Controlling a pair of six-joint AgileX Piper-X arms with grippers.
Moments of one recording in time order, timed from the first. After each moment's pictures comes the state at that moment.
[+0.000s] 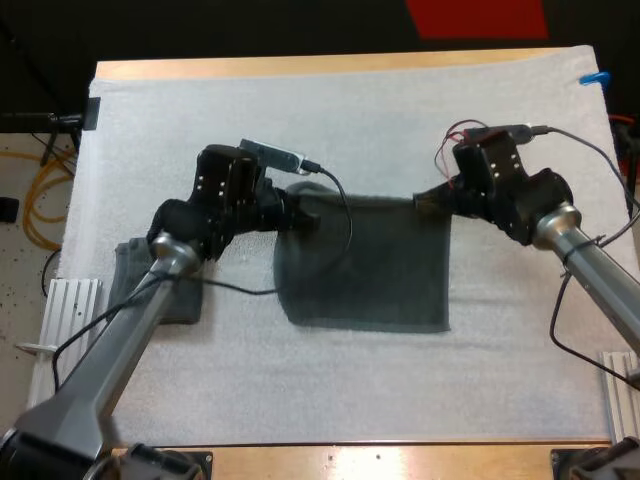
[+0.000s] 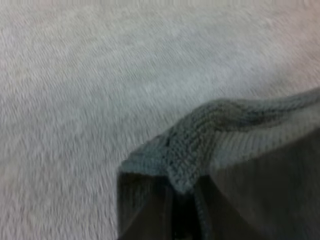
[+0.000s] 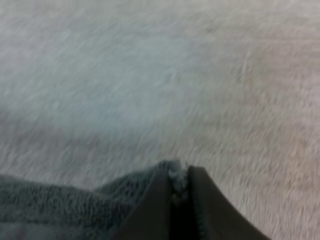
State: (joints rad) left arm -0.32 1.43 -1.06 0.60 0.24 -1.83; right arm 0.43 1.56 -1.19 0.70 0.15 -1.59
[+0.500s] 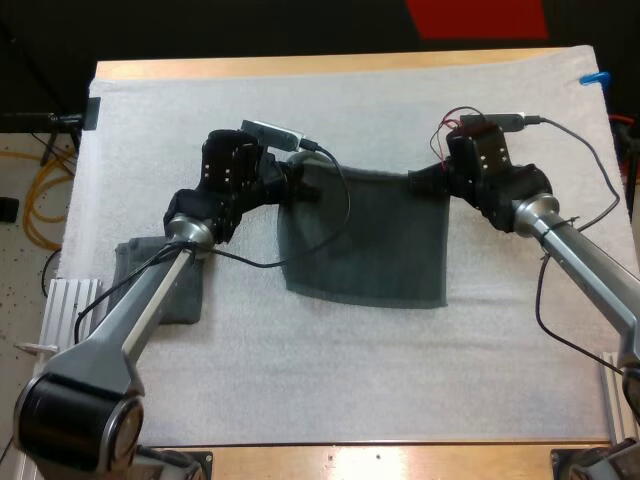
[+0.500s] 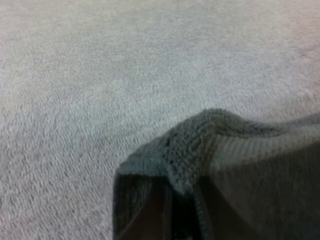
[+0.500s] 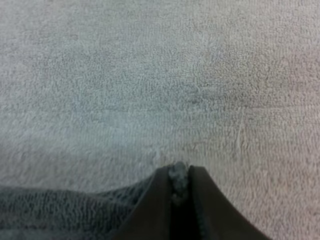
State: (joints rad) left arm -0.27 1.60 -1.06 0.28 0.27 -1.83; right arm 0.40 1.72 -1.19 0.44 0.20 -1.59
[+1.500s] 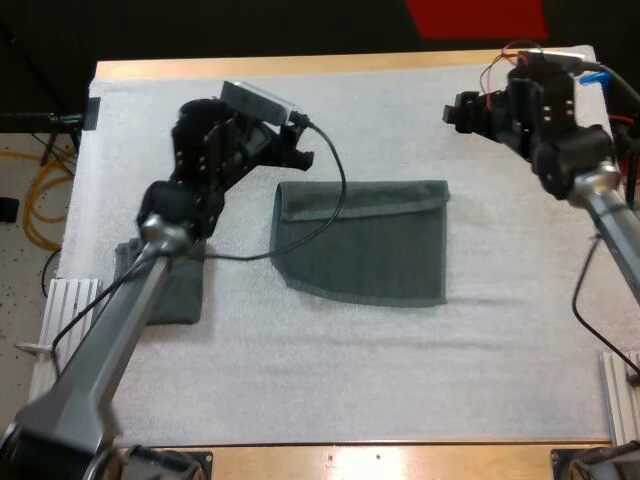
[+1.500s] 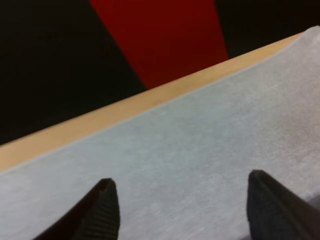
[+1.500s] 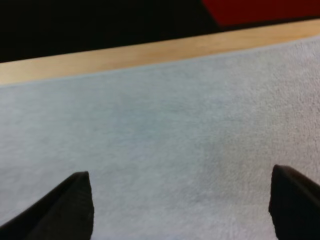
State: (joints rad) left arm -0.27 1.43 -1.14 0.25 0.21 -1.71; right arm 0.28 1.59 -1.36 0.53 0.05 -1.59
